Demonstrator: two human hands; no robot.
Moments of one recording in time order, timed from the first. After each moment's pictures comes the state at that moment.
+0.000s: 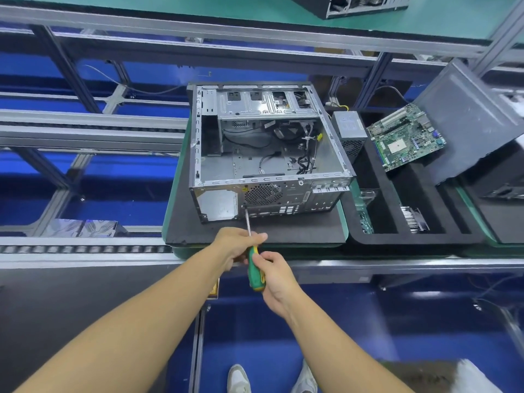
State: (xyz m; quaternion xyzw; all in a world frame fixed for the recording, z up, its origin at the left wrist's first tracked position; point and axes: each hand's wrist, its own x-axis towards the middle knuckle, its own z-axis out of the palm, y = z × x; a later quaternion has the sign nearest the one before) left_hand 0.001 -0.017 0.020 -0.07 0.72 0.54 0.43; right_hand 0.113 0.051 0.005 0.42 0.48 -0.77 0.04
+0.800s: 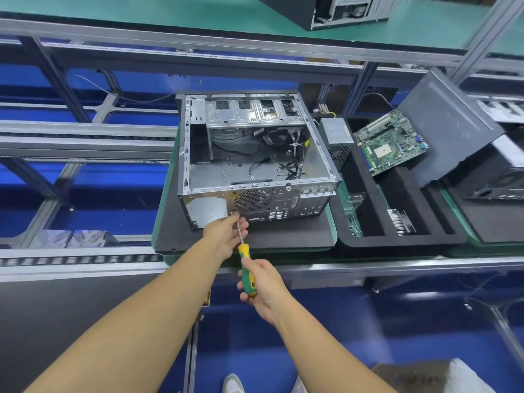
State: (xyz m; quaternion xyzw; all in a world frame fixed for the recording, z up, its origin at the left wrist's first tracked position) left_hand -0.030 0.011 0.010 -0.23 0.56 0.72 0.34; right_hand 0.119 0.051 0.012 0.43 0.45 -0.78 0.07
